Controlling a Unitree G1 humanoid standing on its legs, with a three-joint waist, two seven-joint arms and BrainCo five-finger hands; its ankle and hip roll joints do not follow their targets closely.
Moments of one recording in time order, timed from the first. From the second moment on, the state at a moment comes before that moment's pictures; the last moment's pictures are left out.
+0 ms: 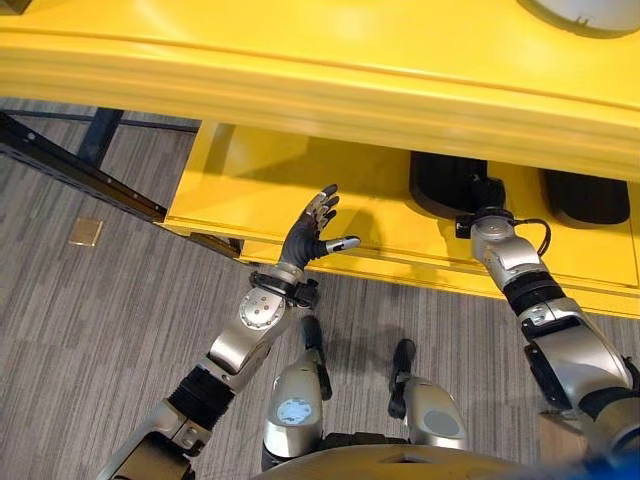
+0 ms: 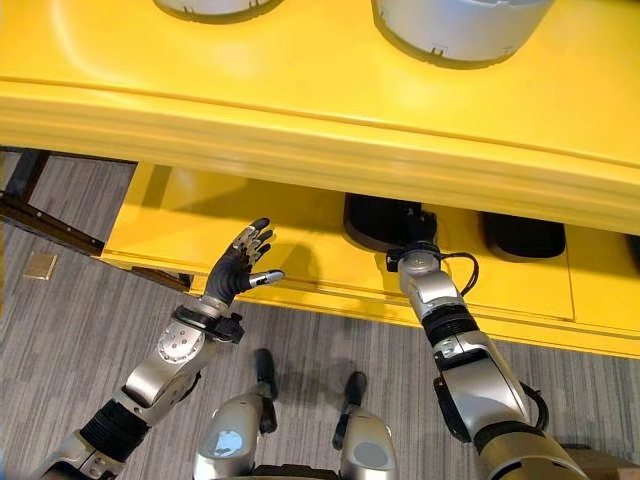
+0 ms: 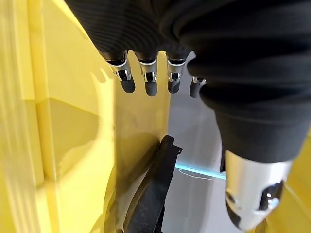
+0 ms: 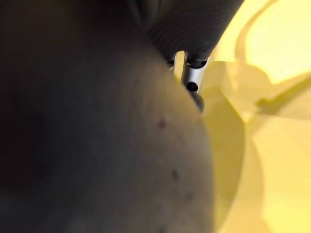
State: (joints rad) left arm -0.21 0.45 -0.47 -0.03 -0.46 -0.16 0.16; right arm -0.76 -0.40 0.26 0.73 0.33 0.26 -0.50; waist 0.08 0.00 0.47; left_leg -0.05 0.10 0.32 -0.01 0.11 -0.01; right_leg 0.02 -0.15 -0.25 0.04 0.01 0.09
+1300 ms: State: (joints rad) left arm -0.27 0.45 -0.55 0.02 -0.46 -0.21 0.20; right arm -0.95 -0.45 0.33 0.92 0.29 0.25 -0.49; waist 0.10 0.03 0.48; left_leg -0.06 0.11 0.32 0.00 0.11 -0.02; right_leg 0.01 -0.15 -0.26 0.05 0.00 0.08
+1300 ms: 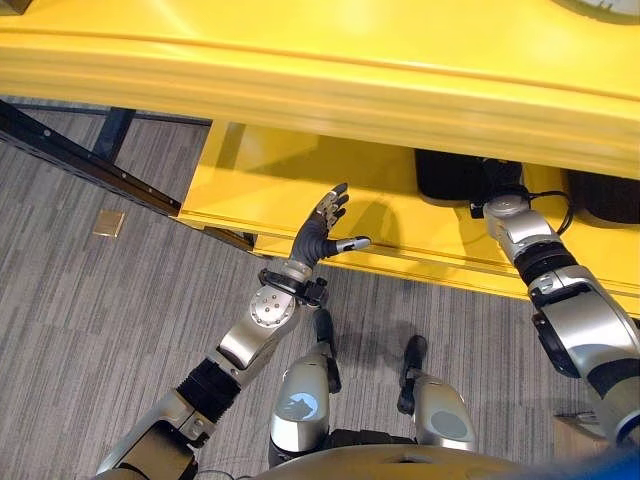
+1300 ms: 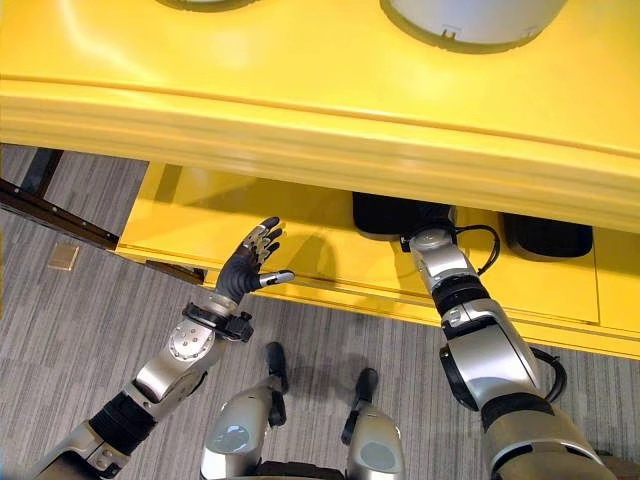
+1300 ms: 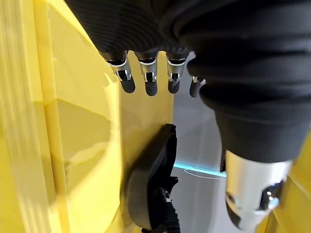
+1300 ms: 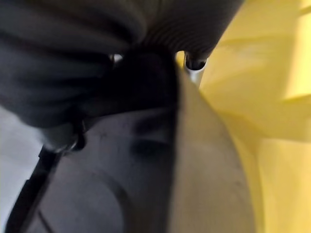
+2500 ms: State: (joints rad) left arm -0.27 0.45 -0.56 0.02 -0.46 -0.23 0.21; right arm -0.88 -0.39 0.32 0.79 0.49 0.25 -0.47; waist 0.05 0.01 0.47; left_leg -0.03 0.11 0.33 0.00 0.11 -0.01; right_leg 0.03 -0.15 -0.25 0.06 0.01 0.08
